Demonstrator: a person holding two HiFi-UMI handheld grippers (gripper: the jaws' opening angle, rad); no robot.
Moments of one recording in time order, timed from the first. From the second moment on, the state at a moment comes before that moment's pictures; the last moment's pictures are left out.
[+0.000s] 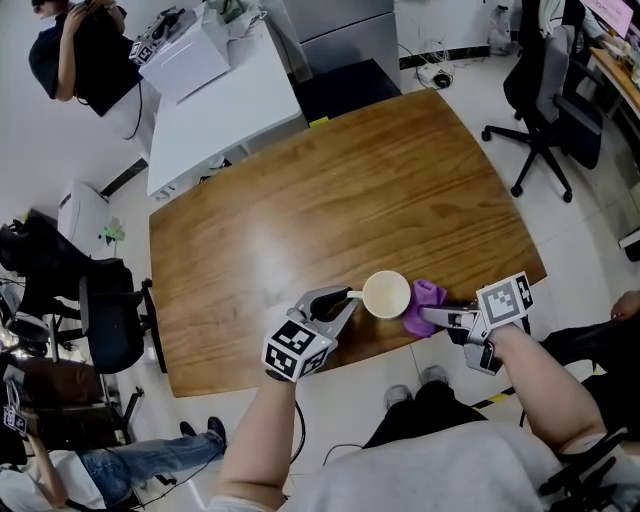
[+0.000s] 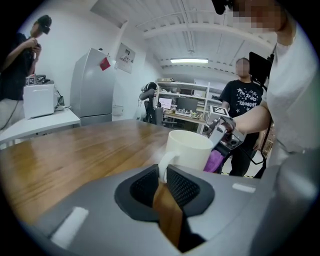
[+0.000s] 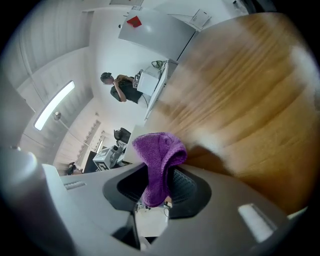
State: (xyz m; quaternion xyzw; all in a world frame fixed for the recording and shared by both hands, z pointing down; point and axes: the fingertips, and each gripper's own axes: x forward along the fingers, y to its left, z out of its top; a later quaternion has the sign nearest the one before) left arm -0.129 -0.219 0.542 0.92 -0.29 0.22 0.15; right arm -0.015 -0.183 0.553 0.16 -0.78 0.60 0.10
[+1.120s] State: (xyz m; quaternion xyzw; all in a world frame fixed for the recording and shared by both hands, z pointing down) left arm -0.129 -0.244 0.544 0.91 -0.33 0.20 0.17; right arm -0.041 -0.194 0.554 0.09 -0.81 0.54 0.19
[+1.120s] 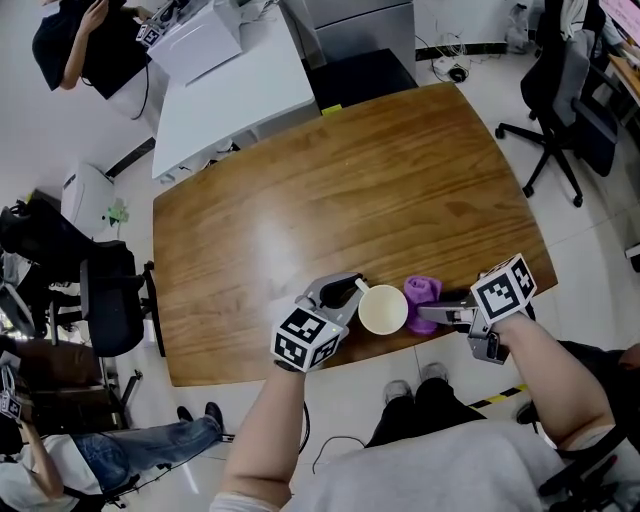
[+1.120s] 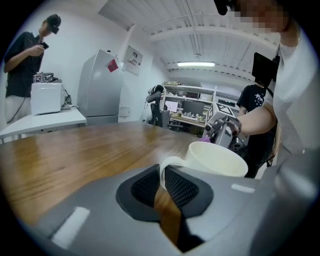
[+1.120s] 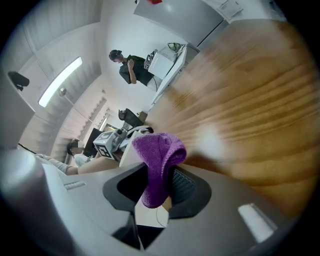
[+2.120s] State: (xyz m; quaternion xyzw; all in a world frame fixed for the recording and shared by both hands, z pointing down) left arm -0.116 -0.241 0.545 0.93 -0.28 0.20 0.16; right arm -0.066 -0.233 0.529 0.04 -0.86 0.45 0.21
